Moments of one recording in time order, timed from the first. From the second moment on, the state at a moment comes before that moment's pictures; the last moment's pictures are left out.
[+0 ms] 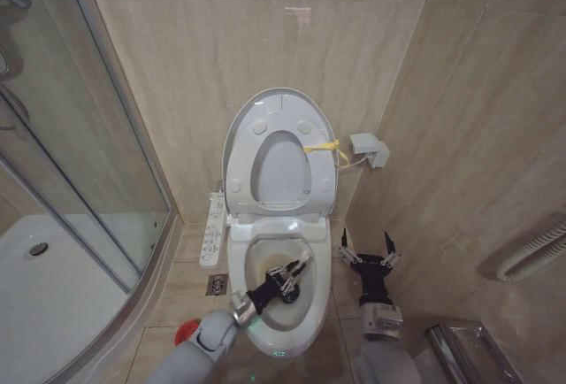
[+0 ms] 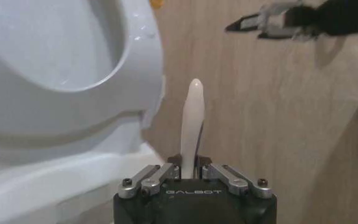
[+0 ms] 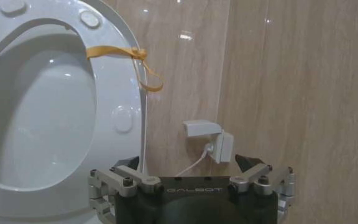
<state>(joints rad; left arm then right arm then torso) 0.90 -1.23 0.12 -1.27 -0.34 -0.46 0.45 -1.48 1.49 0.42 2.05 -0.11 0.09 0.36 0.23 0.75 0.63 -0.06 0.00</state>
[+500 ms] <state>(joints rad) 0.92 -1.24 0.14 -1.34 -0.36 -0.46 0.43 -1.48 1.49 0.42 2.05 -0.11 0.09 0.36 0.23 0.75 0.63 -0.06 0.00</state>
